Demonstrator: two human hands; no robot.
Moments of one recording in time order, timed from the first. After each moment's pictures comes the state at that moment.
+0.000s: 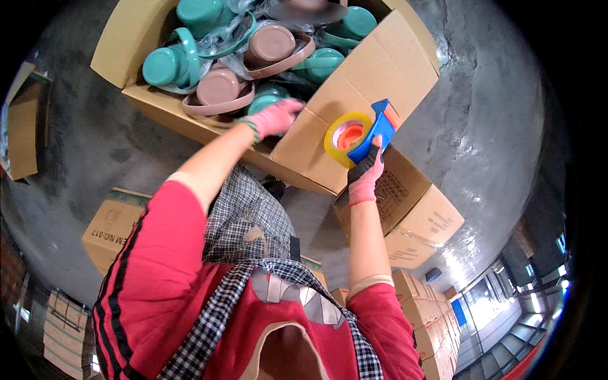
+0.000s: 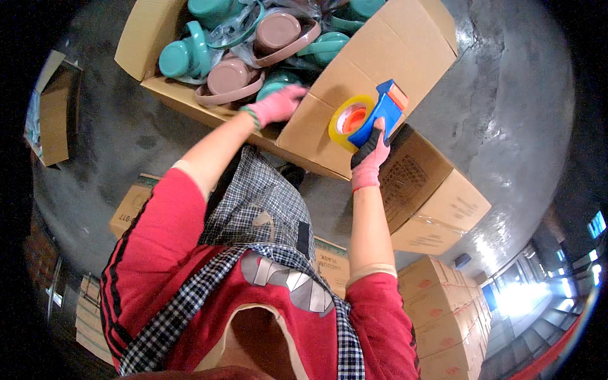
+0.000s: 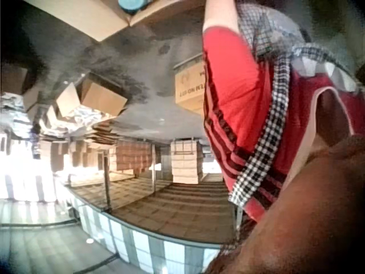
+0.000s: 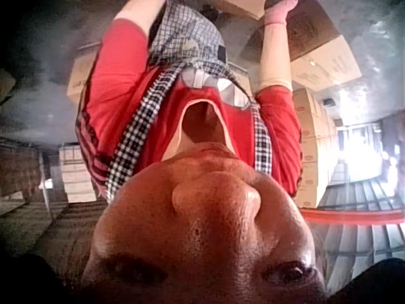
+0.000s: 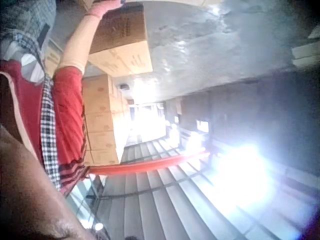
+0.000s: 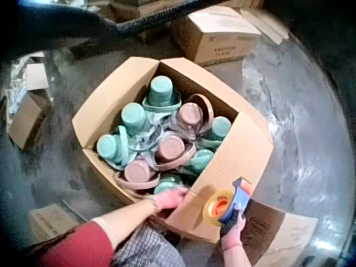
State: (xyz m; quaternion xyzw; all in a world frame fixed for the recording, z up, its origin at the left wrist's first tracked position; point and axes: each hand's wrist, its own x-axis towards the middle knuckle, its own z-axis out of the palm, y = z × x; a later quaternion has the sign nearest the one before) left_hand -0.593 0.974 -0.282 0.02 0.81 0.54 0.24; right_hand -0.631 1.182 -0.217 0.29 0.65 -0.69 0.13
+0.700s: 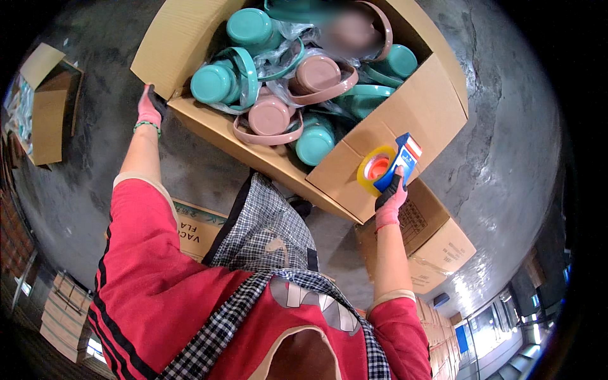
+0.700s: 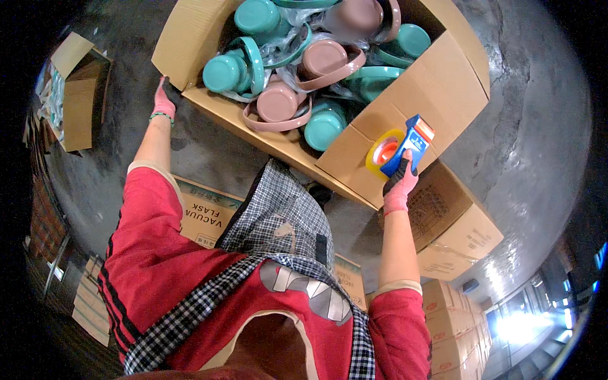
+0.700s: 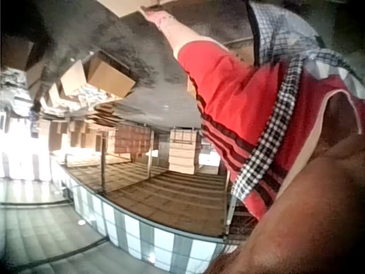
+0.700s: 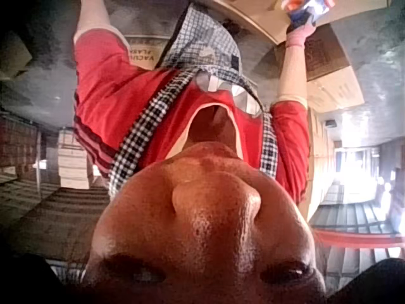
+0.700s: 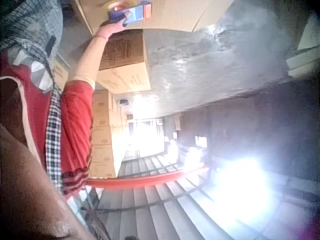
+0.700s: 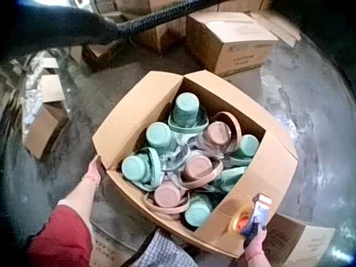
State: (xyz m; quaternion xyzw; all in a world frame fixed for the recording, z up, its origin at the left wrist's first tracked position) left_hand -0.431 0.640 -0.344 -0.58 0.33 0.70 -0.25; right_hand -0.640 1.170 -0.232 0.32 0.71 -0.61 0.13
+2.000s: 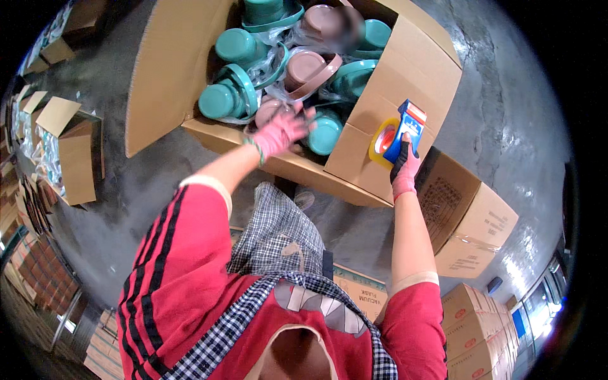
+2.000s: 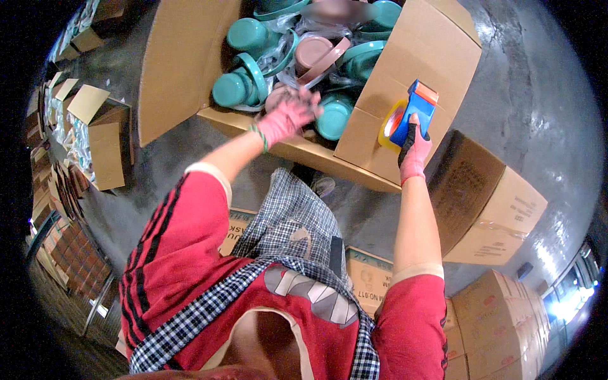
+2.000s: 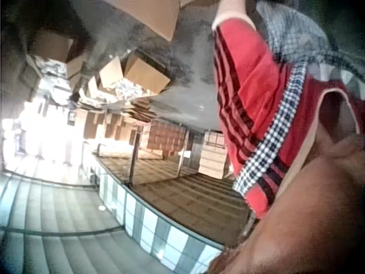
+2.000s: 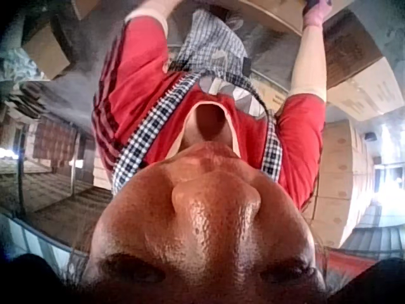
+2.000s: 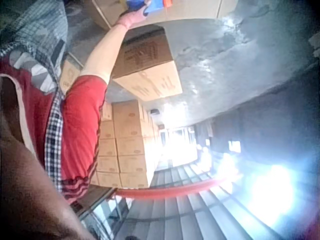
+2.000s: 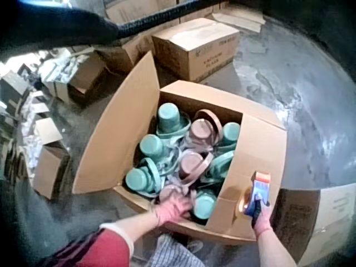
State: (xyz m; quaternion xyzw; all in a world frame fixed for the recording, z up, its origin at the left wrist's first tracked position) left_hand -0.537 0.880 -0.335 0.26 0.96 0.02 0.03; right_hand -0.643 1.164 -0.251 0.32 0.70 -0.63 0.11
